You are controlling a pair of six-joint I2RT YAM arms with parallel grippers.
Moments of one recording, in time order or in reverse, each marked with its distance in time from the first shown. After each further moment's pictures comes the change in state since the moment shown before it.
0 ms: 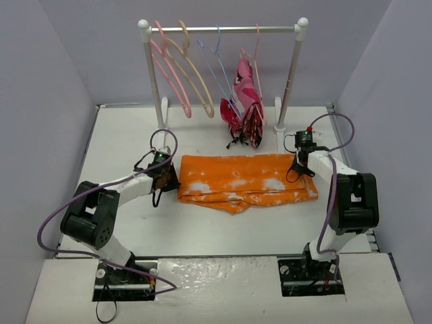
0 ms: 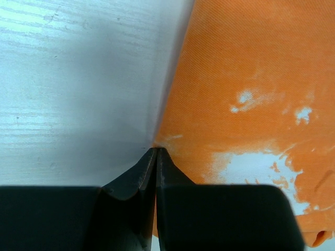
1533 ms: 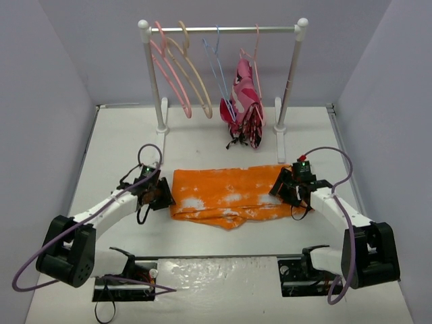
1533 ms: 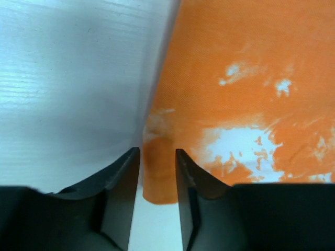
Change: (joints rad) left arm 0.023 -0.314 -0.151 -0.231 0.089 -0.049; right arm 0.128 -0.441 -0.408 0.010 -0.389 0.262
